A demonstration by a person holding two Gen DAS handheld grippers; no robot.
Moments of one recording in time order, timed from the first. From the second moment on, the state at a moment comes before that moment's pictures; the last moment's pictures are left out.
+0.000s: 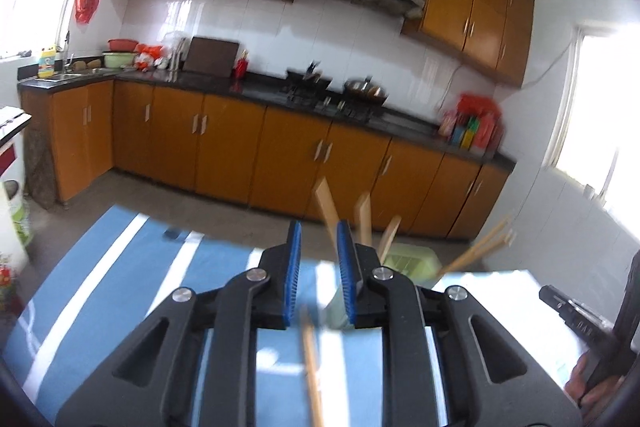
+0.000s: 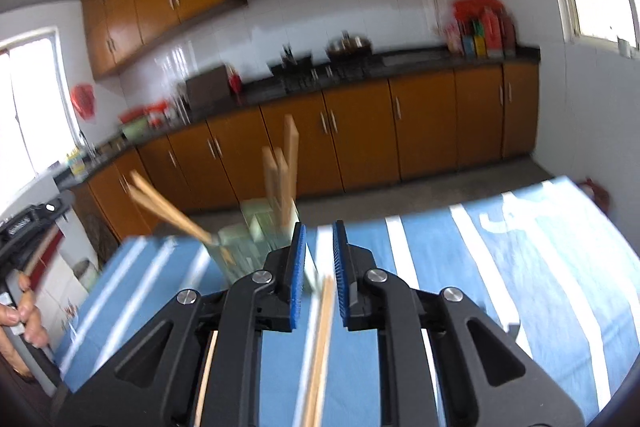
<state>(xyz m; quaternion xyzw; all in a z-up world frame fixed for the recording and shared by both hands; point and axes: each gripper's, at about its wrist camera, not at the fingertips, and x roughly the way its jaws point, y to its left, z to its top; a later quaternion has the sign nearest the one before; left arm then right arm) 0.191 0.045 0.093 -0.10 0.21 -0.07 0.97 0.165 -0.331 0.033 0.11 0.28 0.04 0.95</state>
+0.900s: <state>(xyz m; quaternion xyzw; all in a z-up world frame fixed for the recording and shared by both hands) 0.203 0.034 -0.066 -0.07 0.41 -0.08 0.91 0.189 -0.279 -0.117 0.06 0.45 0.03 0.89</state>
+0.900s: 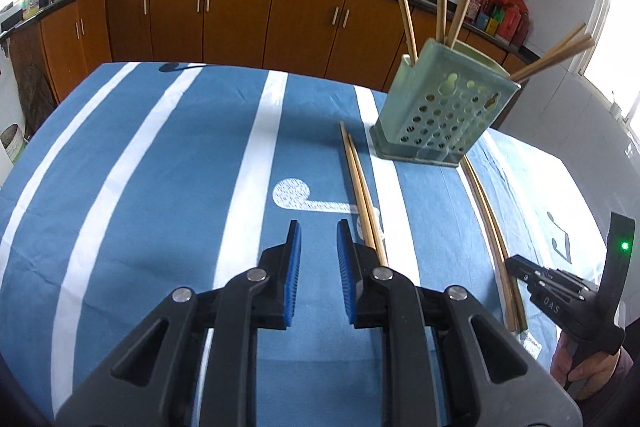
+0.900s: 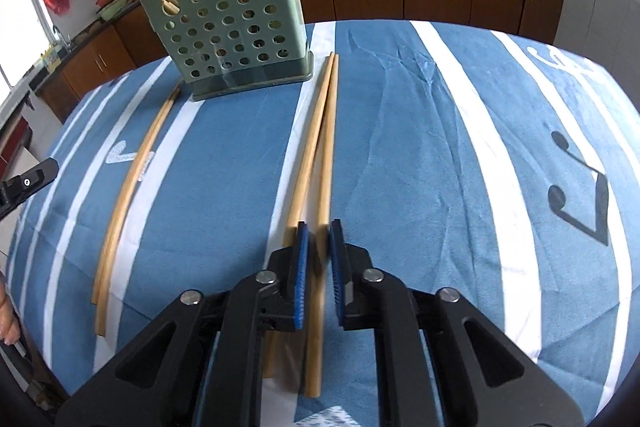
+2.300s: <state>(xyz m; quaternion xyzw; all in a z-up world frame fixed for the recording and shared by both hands) 0.246 0.059 -0.115 -0.04 0.44 -0.04 0.90 0.199 -0.328 -0.121 0.08 0.42 -0.05 0.90</state>
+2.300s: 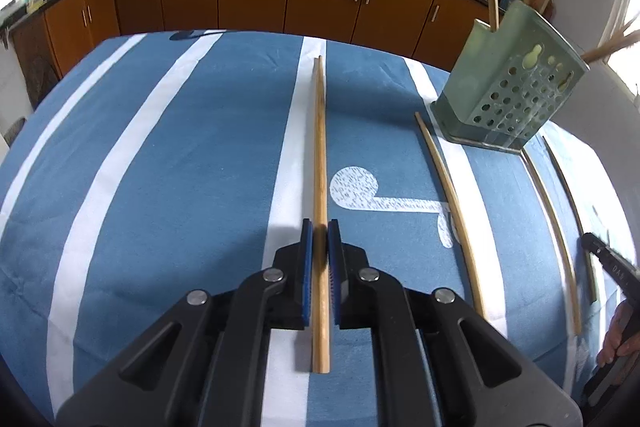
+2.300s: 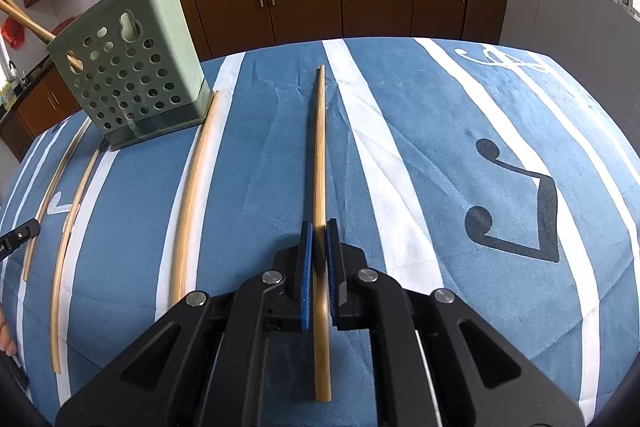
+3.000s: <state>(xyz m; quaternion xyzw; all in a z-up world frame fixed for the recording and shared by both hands) 0.231 0.061 -0.114 -0.05 0.44 -0.05 0.89 0.176 -0.325 -0.121 0.07 0.42 -0.04 0.90</state>
